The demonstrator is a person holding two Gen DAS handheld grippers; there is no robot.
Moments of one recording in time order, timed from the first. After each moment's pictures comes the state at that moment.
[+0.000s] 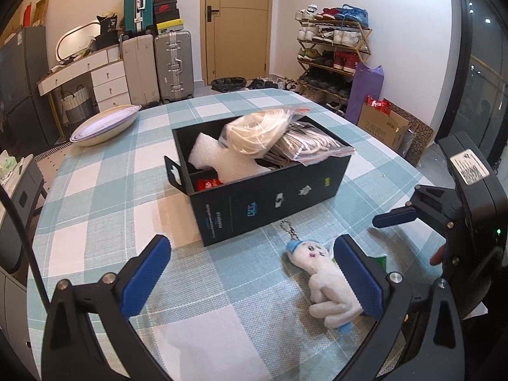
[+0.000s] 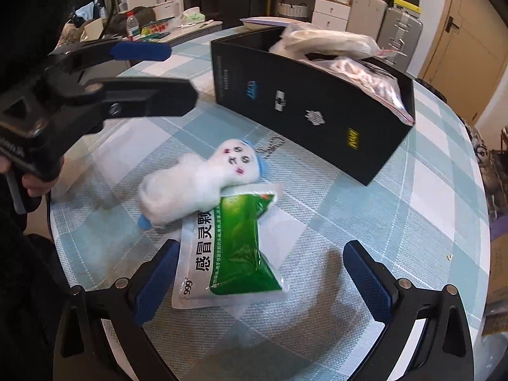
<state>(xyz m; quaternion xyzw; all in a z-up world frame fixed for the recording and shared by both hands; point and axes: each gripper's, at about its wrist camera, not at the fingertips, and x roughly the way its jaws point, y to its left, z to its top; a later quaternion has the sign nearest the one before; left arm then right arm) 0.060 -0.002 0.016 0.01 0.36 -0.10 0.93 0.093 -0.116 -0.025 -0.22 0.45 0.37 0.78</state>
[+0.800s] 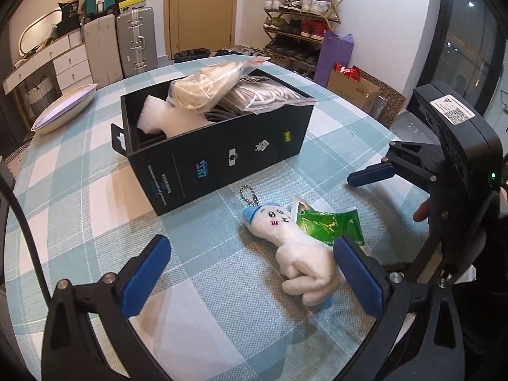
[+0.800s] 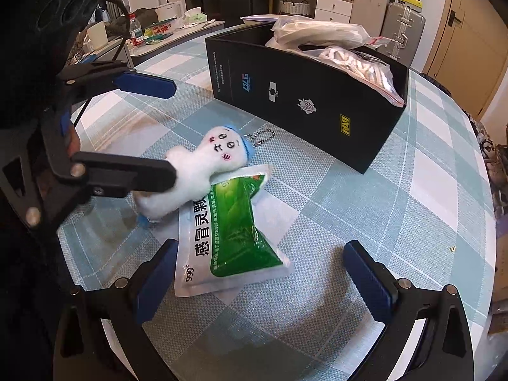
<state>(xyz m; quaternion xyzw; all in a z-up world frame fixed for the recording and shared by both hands) 0.058 -0.024 -0.002 0.03 0.42 -0.17 0.89 0.094 -0.133 -0.030 -0.22 0.45 0.38 0.78</state>
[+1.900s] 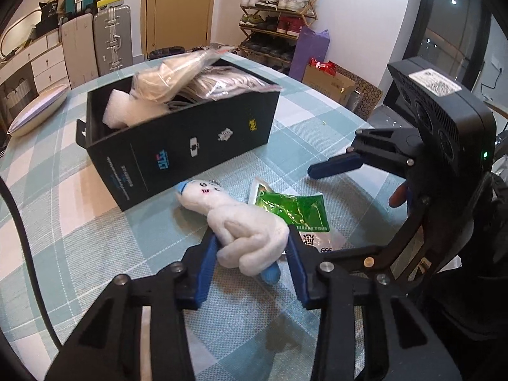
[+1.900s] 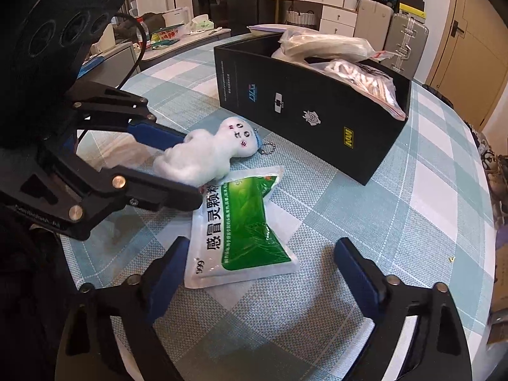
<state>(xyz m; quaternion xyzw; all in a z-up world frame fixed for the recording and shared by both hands) 0.048 -0.032 -0.005 0.02 0.42 -0.22 0.88 0.091 -0.128 -0.026 -0.22 0.42 0.40 0.78</state>
